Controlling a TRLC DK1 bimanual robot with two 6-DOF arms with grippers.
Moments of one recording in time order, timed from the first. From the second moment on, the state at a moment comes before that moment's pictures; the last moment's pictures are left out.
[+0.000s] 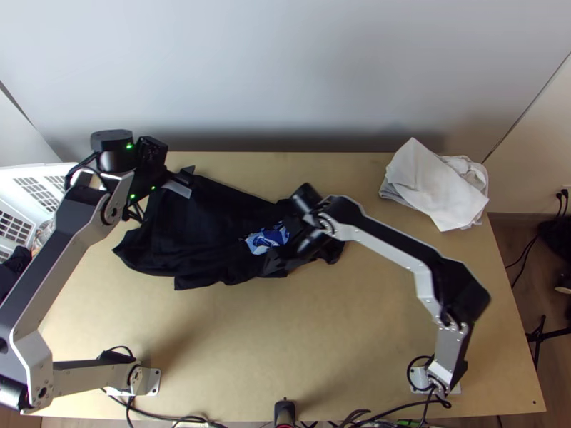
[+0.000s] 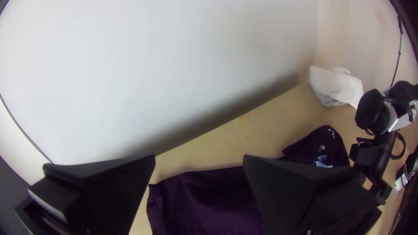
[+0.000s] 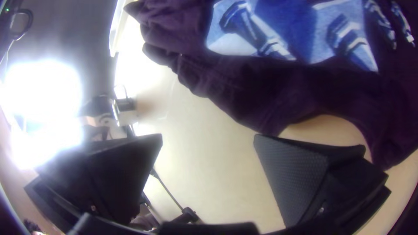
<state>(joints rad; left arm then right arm) -0.20 1.39 1.39 -0.47 0.01 0.28 0.77 1.97 1.57 -0.84 -0.68 0.34</state>
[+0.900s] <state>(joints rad) -0.14 1.36 1.30 -0.41 0.01 0.30 1.07 2.00 1.61 -0.61 -0.06 -0.44</state>
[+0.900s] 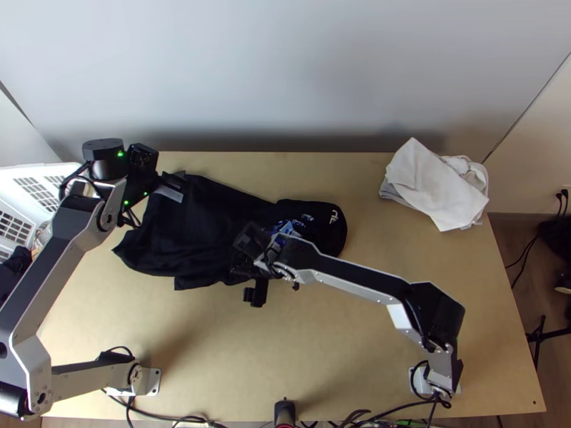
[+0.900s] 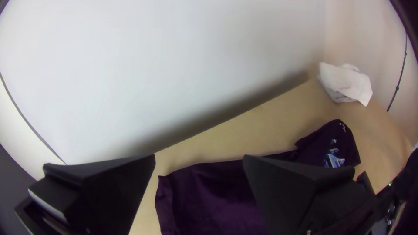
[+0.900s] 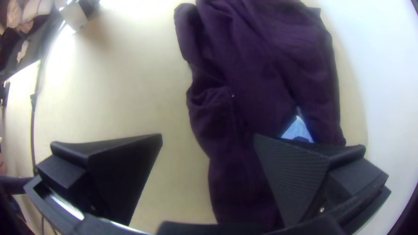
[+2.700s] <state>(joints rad) -0.04 1.27 1.25 -0.40 0.02 0.33 1.02 1.96 1.29 -0.13 -0.02 -0.41</state>
